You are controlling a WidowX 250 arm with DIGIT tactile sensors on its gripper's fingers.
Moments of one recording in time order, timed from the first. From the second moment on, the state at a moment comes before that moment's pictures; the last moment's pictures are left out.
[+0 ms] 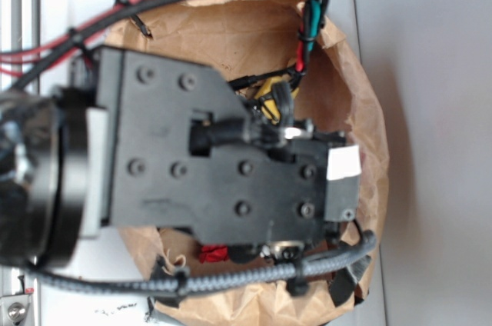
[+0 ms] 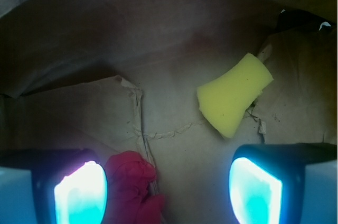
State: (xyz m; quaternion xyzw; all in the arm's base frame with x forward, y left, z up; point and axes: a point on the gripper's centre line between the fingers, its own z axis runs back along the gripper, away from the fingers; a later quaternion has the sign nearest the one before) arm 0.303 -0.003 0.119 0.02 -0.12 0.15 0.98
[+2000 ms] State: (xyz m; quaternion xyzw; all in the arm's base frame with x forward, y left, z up) arm 0.332 0.039 0.065 0.02 -0.18 0.39 0.90
